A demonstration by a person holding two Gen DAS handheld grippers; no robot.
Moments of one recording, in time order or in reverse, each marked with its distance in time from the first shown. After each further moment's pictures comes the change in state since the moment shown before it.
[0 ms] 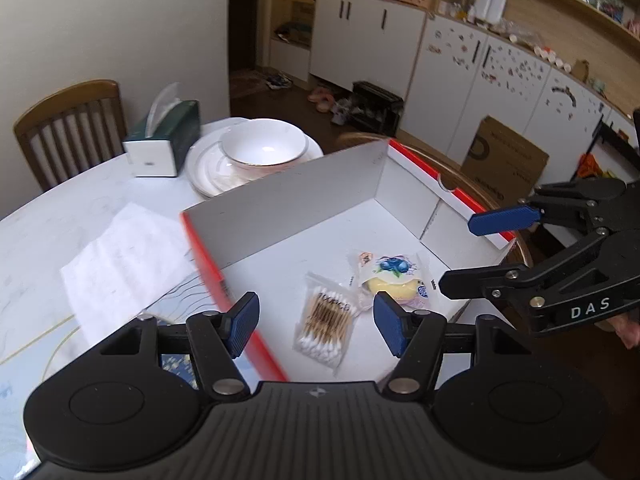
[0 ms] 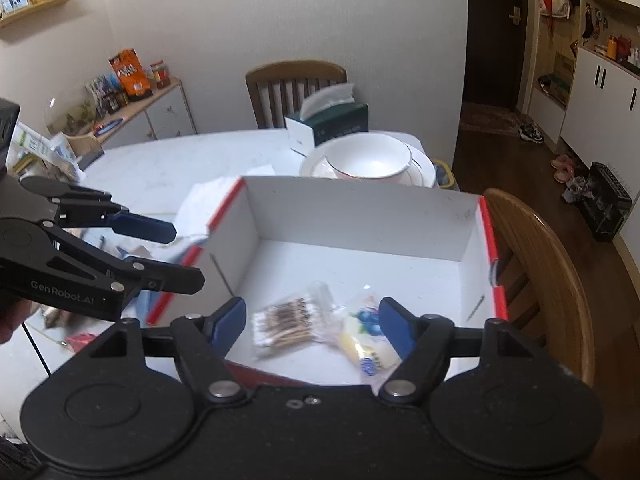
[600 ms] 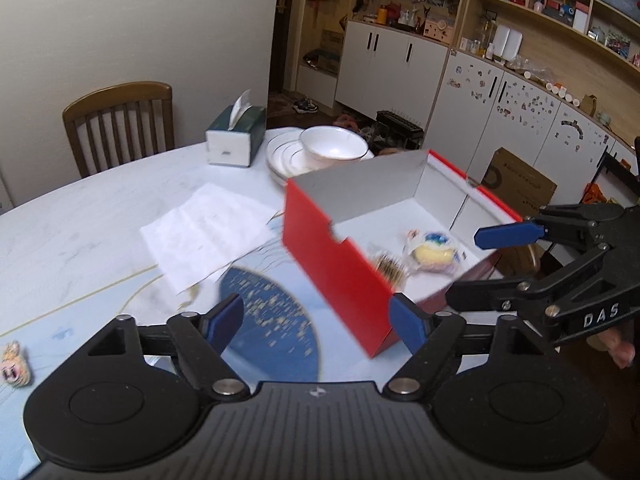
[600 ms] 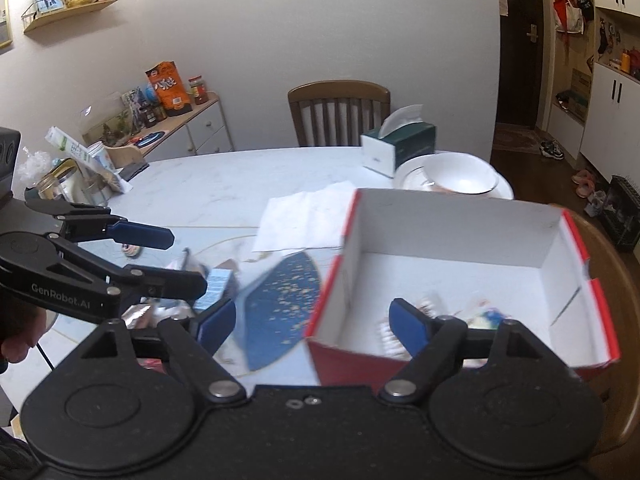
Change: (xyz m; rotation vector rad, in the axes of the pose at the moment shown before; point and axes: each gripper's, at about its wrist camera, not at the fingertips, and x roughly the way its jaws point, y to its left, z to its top) left arm -0.090 0.078 -0.077 -0.057 -0.084 0.023; right arm 0.005 0.118 -0.012 -0.002 -0.062 0.048
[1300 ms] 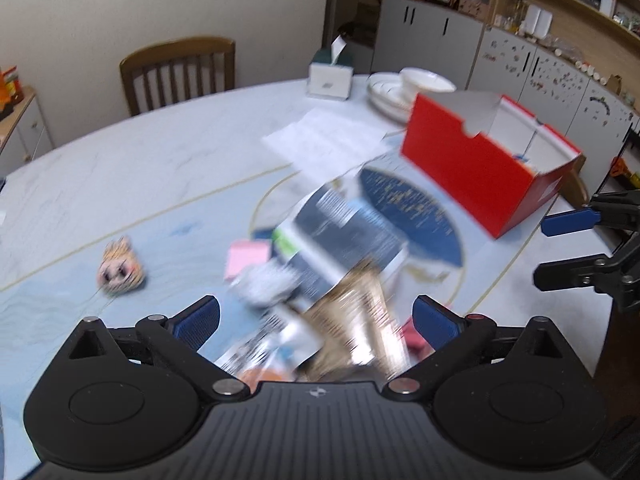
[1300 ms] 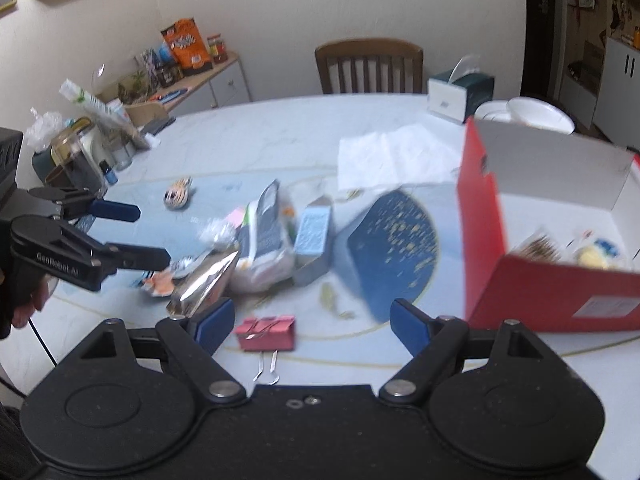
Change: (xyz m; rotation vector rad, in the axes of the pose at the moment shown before) left arm -0.044 0.150 -0.104 -0.016 0.086 0.070; right arm 0.056 0.121 -0.049 0.025 0.101 0.006
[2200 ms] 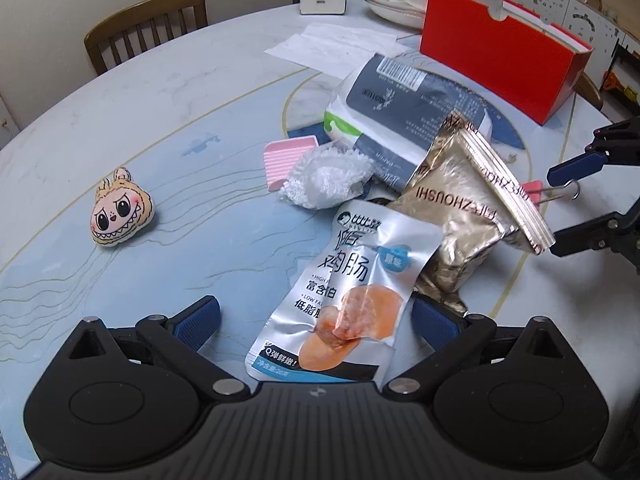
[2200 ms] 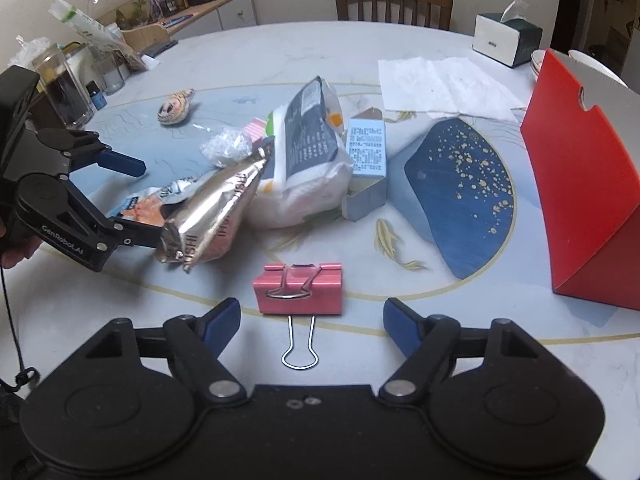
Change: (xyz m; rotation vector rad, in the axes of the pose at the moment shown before) left arm 0.065 0.051 -0.043 0.177 0.146 -0.018; right arm 0.081 0.037 -0.025 -0.061 0.162 -0.035
